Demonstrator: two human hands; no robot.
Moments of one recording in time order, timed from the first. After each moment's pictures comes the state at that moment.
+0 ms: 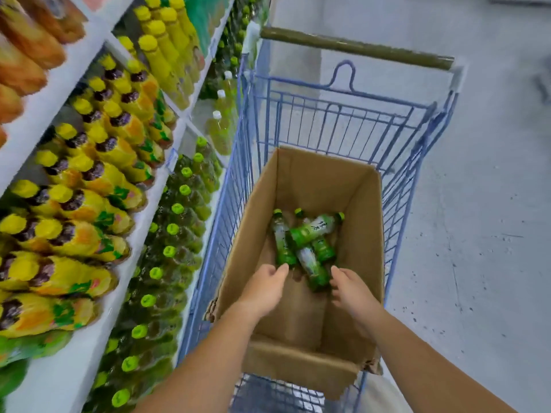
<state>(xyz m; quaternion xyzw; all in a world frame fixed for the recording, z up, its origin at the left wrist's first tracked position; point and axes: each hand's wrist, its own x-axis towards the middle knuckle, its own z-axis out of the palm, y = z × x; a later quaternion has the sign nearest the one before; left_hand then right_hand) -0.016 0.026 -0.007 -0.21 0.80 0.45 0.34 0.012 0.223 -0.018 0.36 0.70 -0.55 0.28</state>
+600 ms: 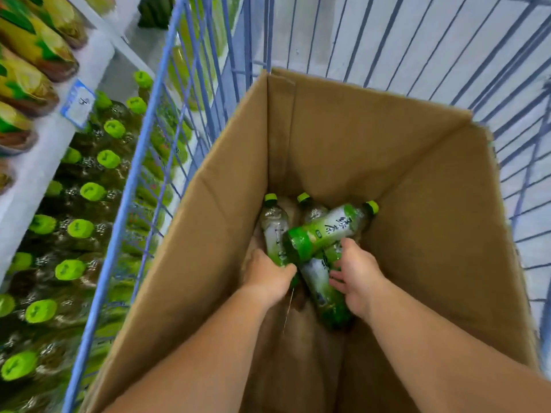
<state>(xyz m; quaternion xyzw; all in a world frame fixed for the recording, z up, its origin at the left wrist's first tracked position) -0.124 0.071 -0.220 -0.26 0.83 0.35 0.36 -0.124 0.221 -0.204 0.55 0.56 -0.58 0.23</state>
